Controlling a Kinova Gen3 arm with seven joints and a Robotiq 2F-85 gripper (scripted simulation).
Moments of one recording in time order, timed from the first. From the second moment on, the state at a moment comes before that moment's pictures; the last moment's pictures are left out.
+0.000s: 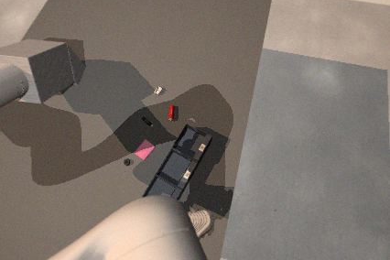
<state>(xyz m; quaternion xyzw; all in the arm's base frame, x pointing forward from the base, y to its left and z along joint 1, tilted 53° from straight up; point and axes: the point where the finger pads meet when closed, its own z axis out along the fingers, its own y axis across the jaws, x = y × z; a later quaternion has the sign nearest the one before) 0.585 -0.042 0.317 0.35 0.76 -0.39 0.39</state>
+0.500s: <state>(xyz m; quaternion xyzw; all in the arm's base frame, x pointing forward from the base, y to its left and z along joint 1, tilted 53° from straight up) 0.554 0.009 0.250 0.28 0.81 -0.39 0.33</state>
